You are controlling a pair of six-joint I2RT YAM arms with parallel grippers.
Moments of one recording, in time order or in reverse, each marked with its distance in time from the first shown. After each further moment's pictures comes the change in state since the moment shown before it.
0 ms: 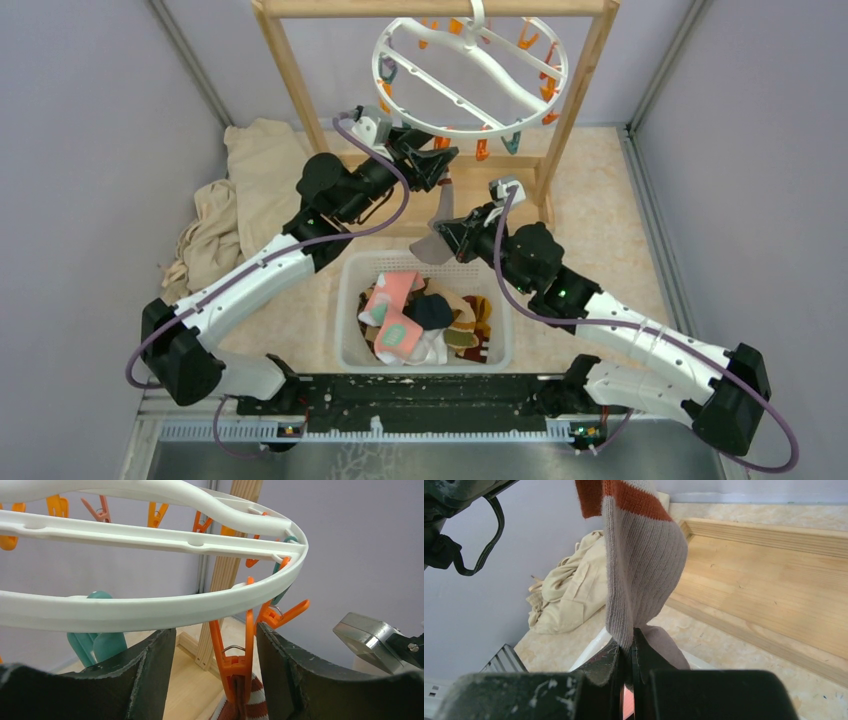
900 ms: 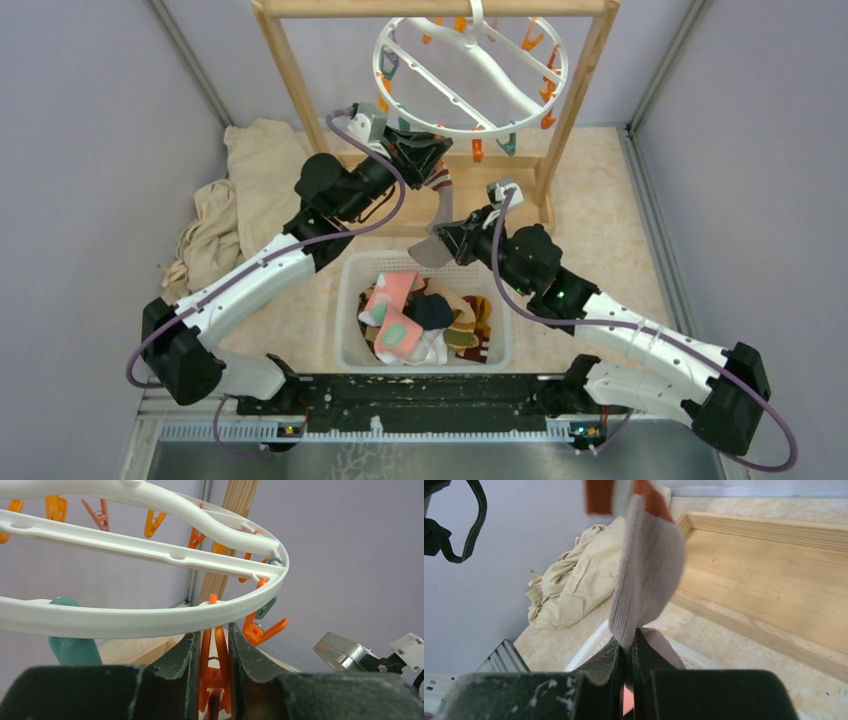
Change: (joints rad) left arm -0.002 0.006 0.004 0.037 -0.003 -0.066; right arm 0.000 0.004 -0.014 0.020 -0.014 0.001
